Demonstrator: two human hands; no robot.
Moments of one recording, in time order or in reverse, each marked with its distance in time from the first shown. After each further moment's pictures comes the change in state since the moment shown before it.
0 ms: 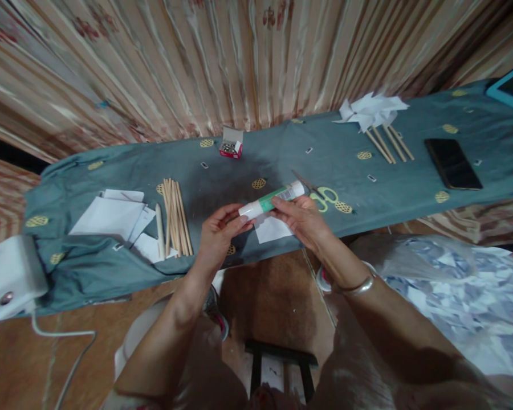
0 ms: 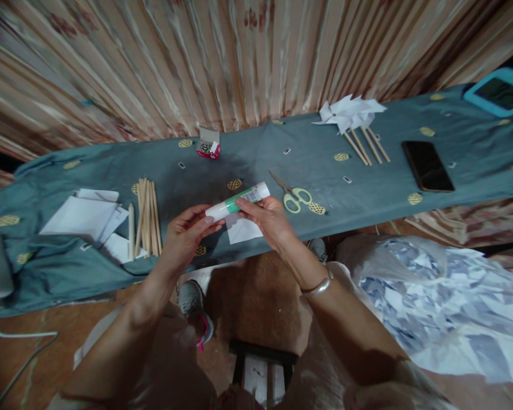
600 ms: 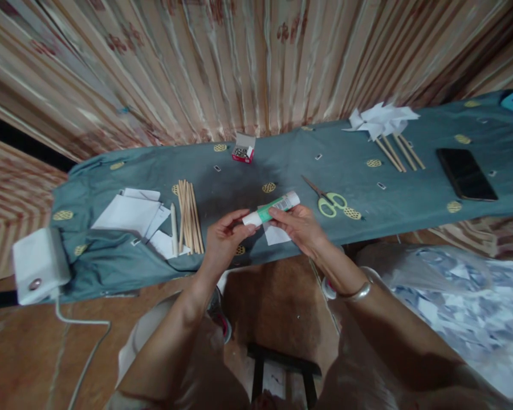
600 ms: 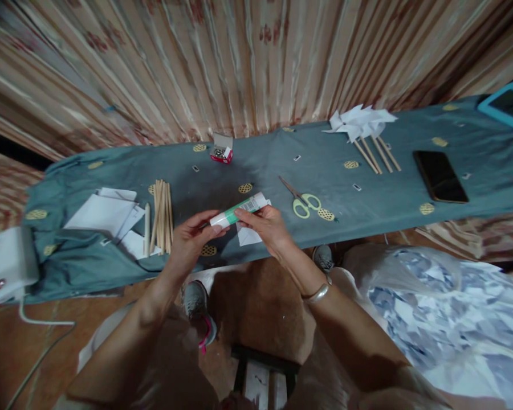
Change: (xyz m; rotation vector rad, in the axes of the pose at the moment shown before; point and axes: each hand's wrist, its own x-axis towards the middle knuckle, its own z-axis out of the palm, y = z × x) left_hand -0.012 0.006 -0.009 0.106 0.062 0.042; right_hand -0.003 0.013 0.014 -0.062 -0.039 0.087
